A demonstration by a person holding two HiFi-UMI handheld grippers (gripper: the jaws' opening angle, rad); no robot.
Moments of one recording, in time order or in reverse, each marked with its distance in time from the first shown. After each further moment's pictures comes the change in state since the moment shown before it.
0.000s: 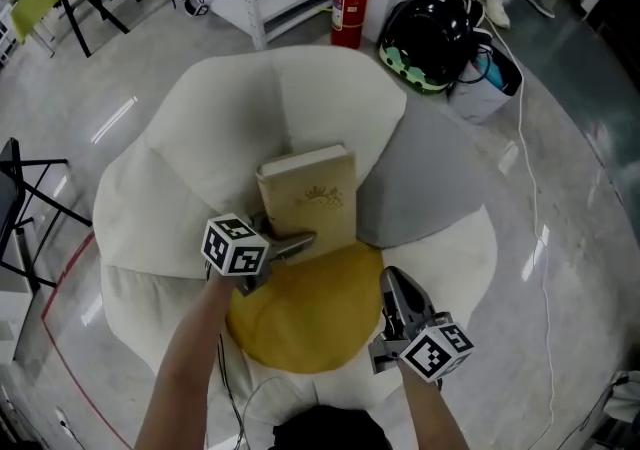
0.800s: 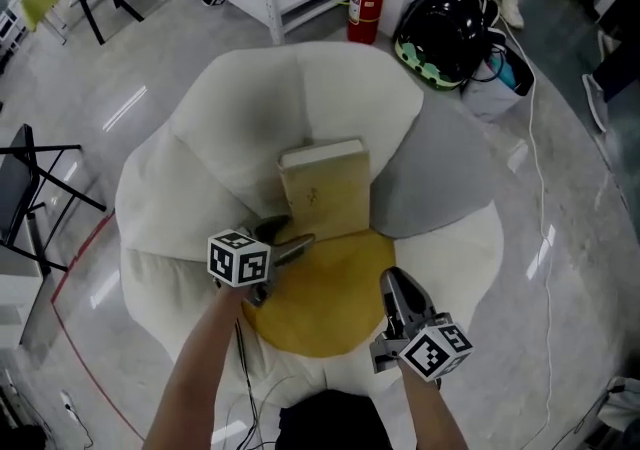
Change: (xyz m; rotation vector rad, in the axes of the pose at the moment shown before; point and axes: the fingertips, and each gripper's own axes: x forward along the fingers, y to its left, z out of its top) left arm -0.046 0.006 -0.029 -0.215 -0.073 0.212; right arm -0.009 0.027 -0.014 0.012 0.059 -0.014
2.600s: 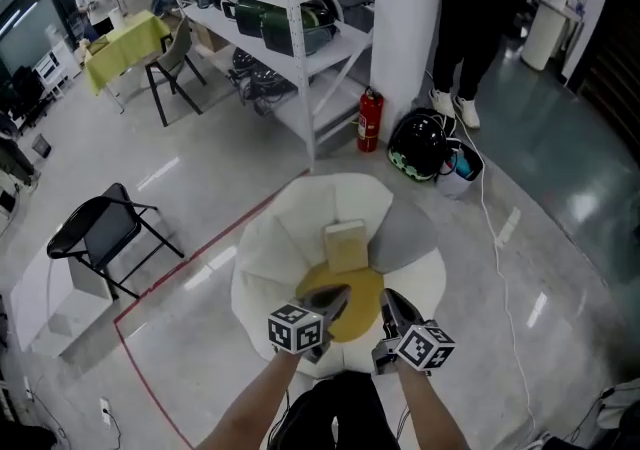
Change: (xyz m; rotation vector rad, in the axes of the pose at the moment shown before) left arm -0.285 -0.408 0.184 0.067 -0.238 -0.025; right arm -0.193 0.319 0.198 -0.007 -0.011 0.031
